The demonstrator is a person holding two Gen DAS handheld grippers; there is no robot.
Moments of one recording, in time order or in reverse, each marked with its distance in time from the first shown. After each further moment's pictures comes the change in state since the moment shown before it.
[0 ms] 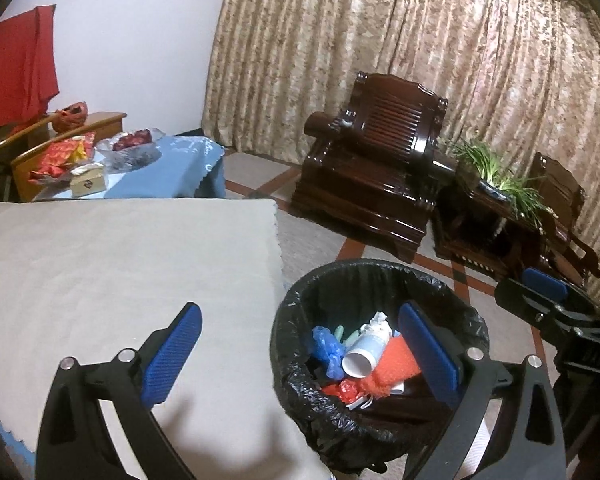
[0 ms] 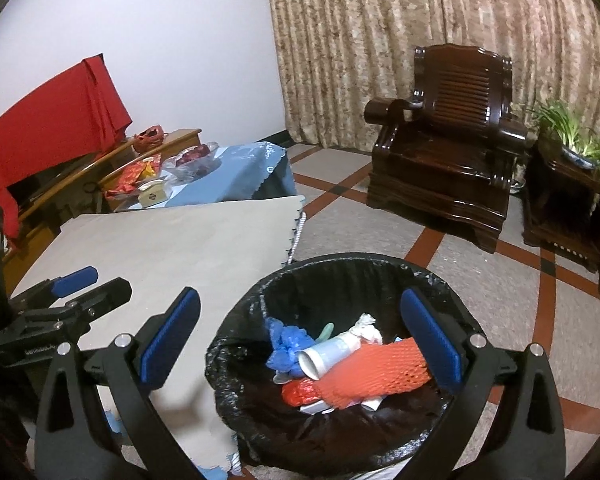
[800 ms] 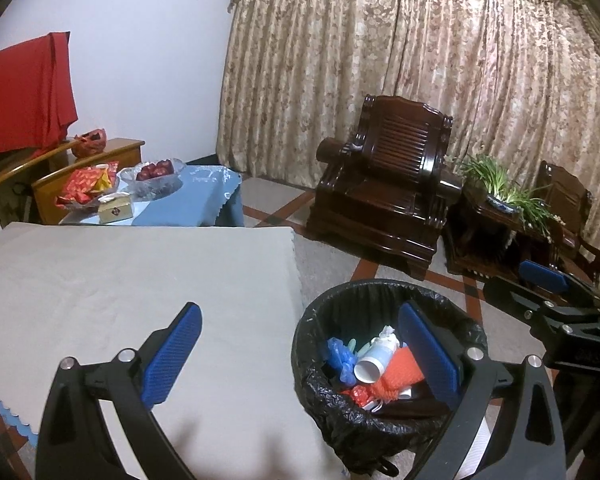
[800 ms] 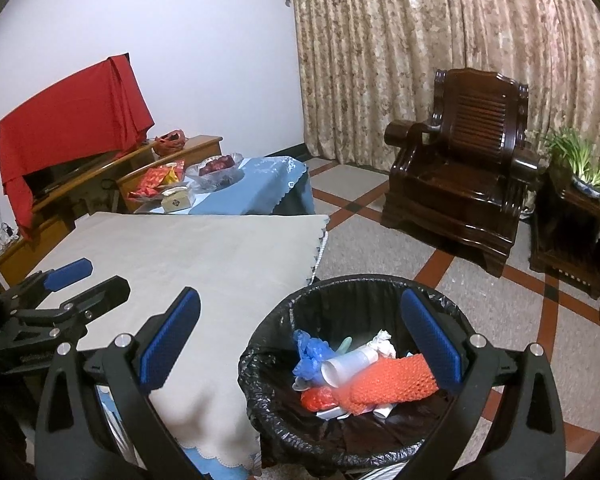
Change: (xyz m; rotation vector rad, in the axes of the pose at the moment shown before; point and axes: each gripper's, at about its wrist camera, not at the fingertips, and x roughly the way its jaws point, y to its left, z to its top) left arm -0.056 -0.005 0.005 0.026 -0.084 0.061; right arm -0.031 0.039 0.014 -0.060 -0.047 0.032
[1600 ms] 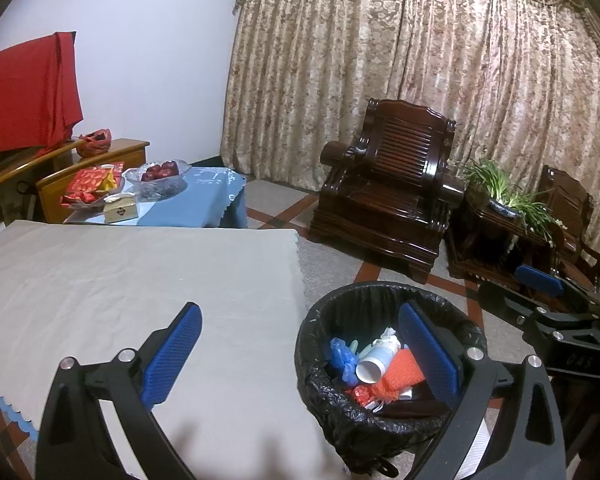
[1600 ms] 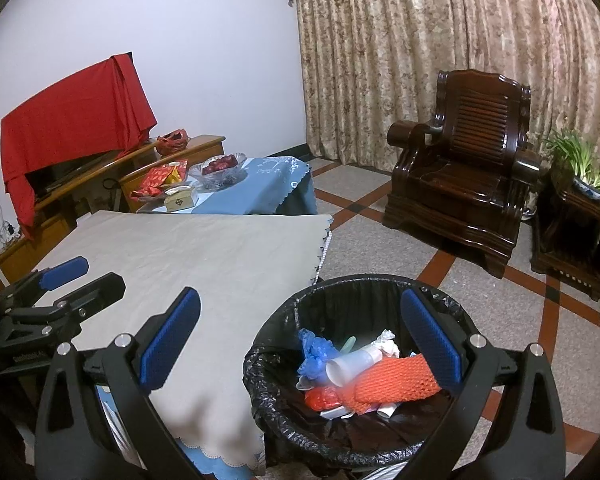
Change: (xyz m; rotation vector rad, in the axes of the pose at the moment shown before) left arm -0.006 0.004 -0.001 -0.011 -0.008 0.005; right arm 0.000 0.006 -0.001 -0.005 -0.001 0.001
